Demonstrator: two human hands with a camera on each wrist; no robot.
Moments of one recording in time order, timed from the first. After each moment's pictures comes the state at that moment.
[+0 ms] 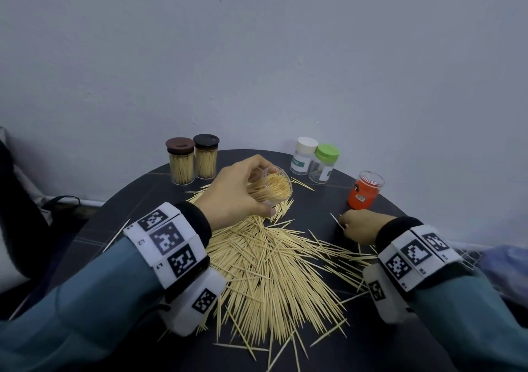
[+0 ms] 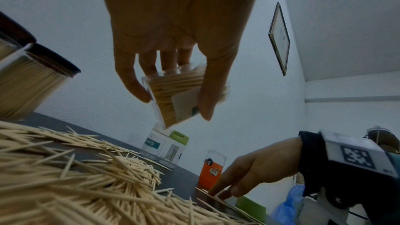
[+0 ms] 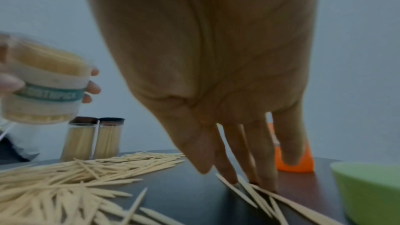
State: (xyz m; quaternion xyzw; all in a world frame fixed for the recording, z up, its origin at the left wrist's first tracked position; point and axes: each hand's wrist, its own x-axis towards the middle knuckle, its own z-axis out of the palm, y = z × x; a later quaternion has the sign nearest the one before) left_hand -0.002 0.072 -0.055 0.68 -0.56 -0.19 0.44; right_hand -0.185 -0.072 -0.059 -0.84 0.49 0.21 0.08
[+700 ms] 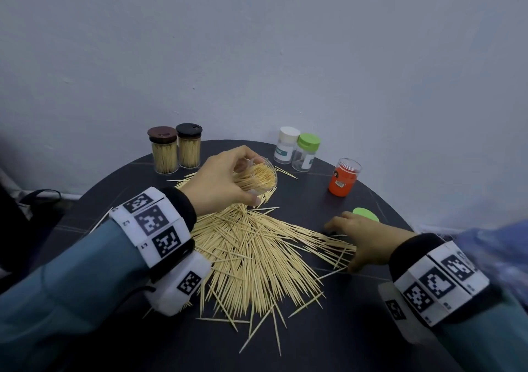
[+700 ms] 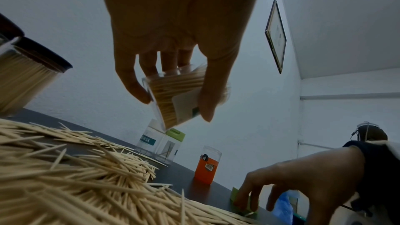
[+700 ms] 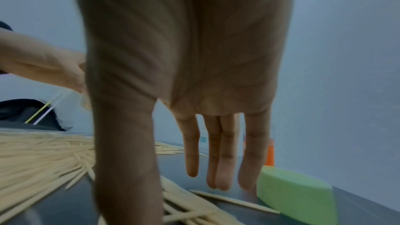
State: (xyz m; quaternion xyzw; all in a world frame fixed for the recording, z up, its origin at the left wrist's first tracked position) left_hand -0.008 0.073 -0.055 0.68 -0.58 -0.18 0.42; right_hand -0.238 -0.039 -0.057 -0.90 0.37 0.22 0.07
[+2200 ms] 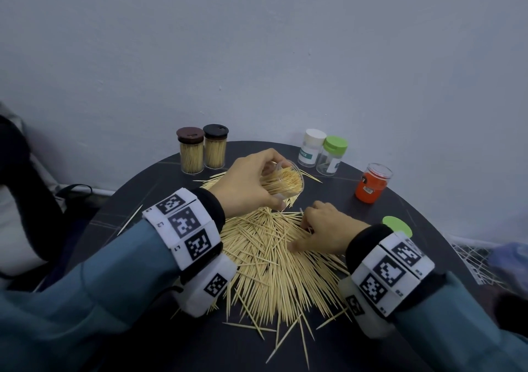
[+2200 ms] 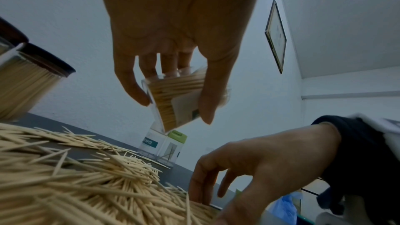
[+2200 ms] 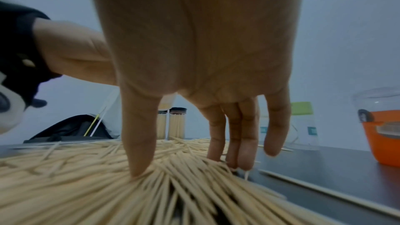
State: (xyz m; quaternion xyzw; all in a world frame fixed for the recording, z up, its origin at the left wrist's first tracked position) left_hand -0.006 0.073 -0.055 0.67 -0.58 -0.19 0.42; right_hand -0.152 -0.010 -0.064 -0.91 0.36 0.17 0.06
